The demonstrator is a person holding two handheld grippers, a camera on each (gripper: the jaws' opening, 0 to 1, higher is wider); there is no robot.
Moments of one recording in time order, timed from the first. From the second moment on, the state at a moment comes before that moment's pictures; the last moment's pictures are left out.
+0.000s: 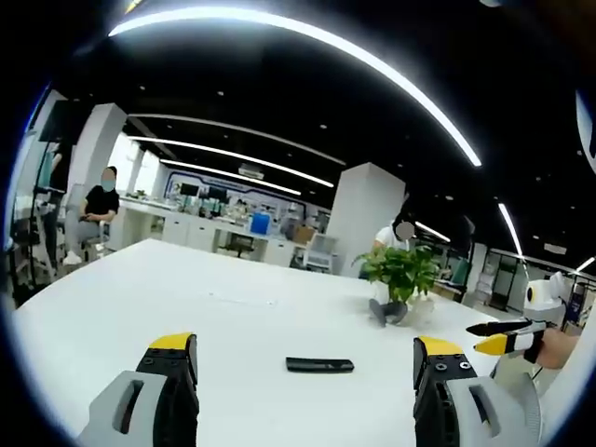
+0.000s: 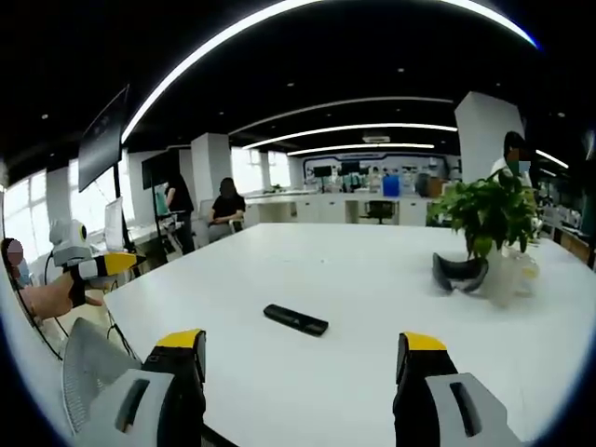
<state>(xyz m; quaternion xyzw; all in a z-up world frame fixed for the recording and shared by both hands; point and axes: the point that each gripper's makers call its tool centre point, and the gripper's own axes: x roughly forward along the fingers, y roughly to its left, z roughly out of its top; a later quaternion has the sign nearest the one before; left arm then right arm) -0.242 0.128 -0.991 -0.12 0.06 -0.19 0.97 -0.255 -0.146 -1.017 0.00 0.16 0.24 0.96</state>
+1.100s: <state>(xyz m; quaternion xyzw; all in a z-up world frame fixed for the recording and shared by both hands) -0.236 0.104 -1.001 -0.12 0.09 -0.23 0.96 -0.273 -0.174 -1.015 0.01 0.15 0.21 0.97</state>
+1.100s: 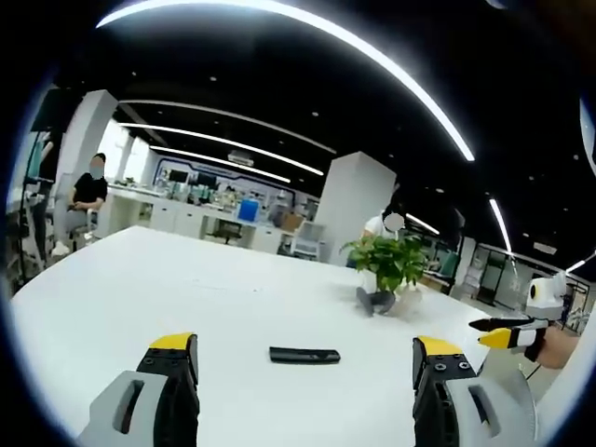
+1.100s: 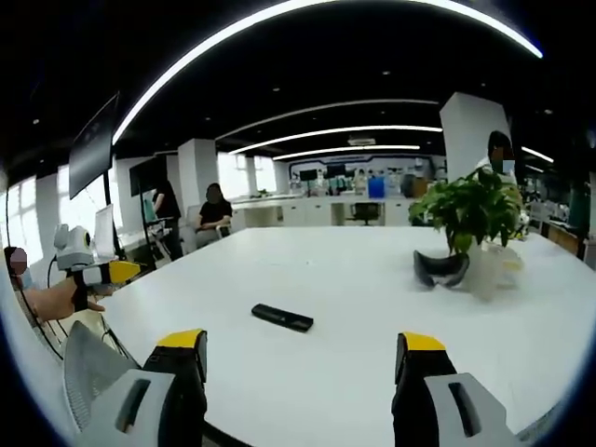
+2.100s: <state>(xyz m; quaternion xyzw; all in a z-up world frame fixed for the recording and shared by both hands) -0.227 0.114 -1.011 -0.11 0.11 -0.21 0.96 -0.250 -0.167 -1.019 0.01 0.16 0.22 0.96</state>
